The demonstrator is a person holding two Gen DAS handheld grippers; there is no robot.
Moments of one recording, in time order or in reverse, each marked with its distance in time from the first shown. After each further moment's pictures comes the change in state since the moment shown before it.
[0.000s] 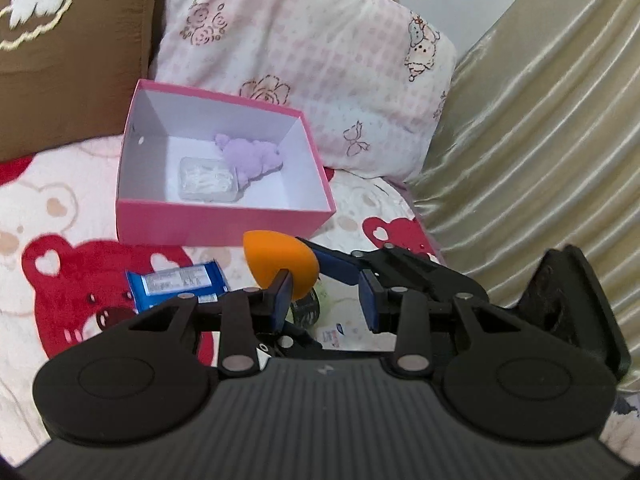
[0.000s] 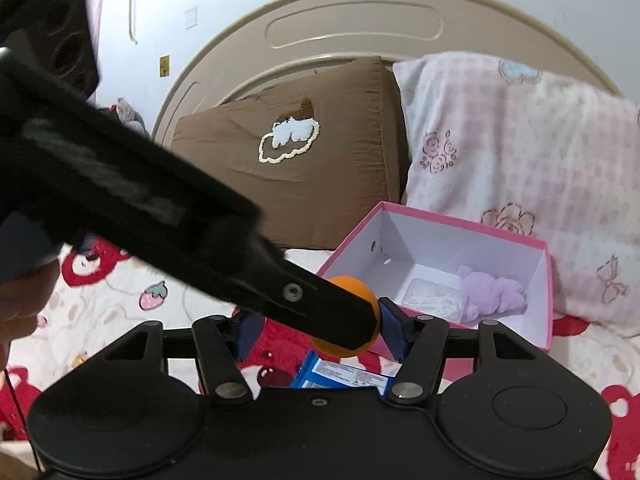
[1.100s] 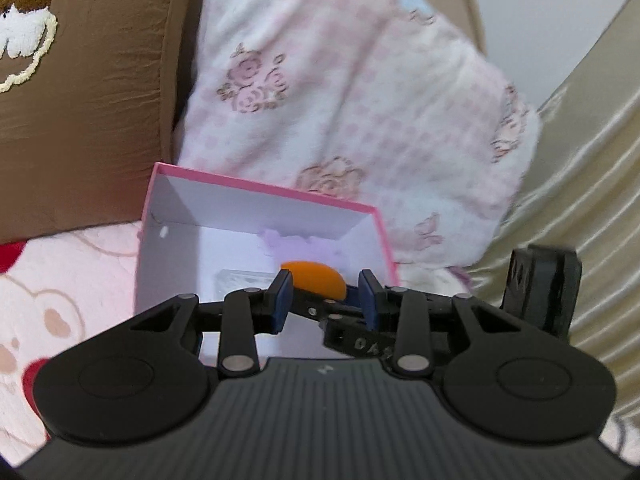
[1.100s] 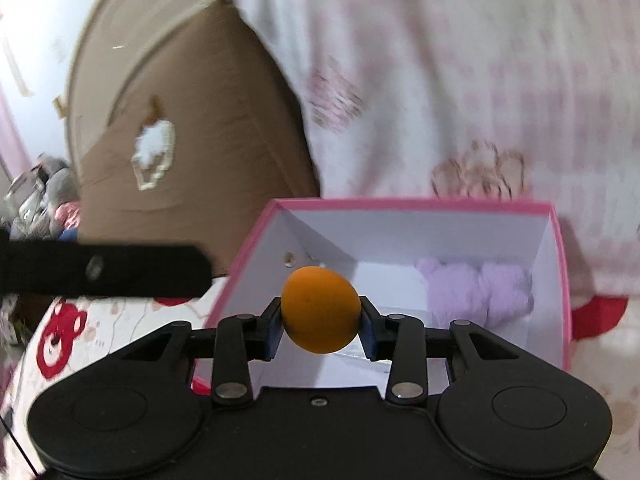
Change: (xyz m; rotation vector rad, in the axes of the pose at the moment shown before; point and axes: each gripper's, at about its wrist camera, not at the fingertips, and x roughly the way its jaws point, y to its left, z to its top) left arm 0.105 0.082 0.126 -0.082 -0.080 0.100; right arm 0.161 -0.159 0.063 0.351 0.200 0.027
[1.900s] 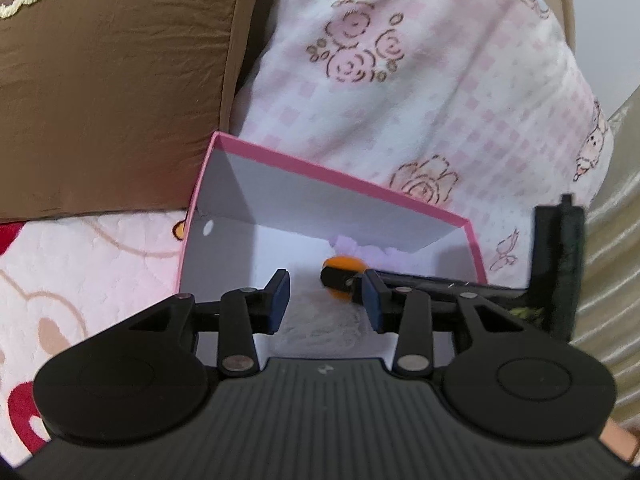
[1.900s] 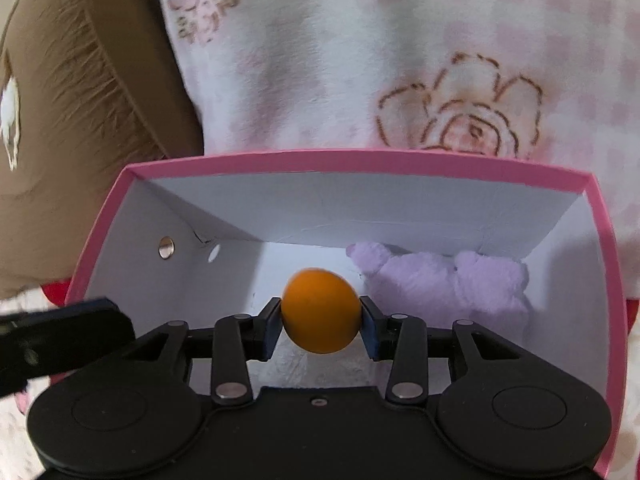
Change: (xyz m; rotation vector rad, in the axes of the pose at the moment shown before) left arm 0.071 0.069 -0.003 -0.100 0.003 0.064; right arm 0.108 -0.043 0.023 0.056 0.174 -0.200
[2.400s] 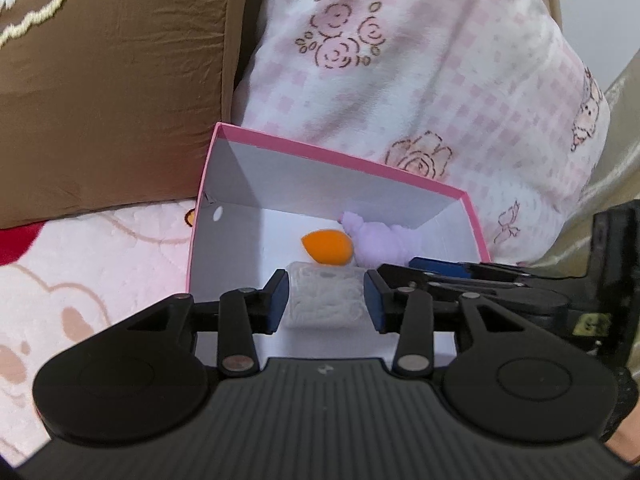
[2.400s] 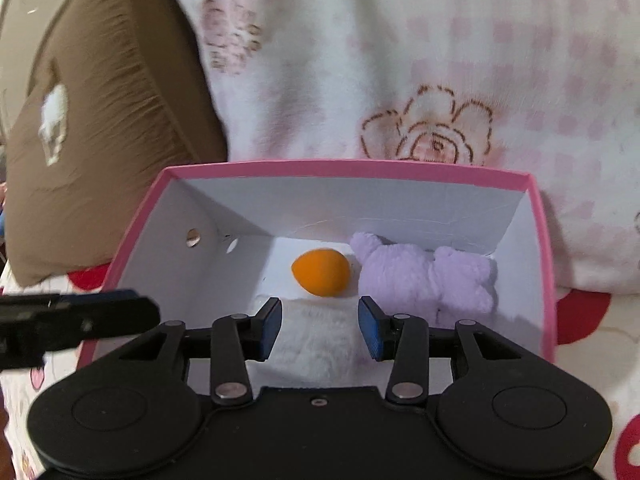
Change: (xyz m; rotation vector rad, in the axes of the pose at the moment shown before) left arm -0.024 -0.015 -0.011 0.071 0.026 0.047; right arm -0.061 -0.008 -0.025 -0.069 -0.061 0.029
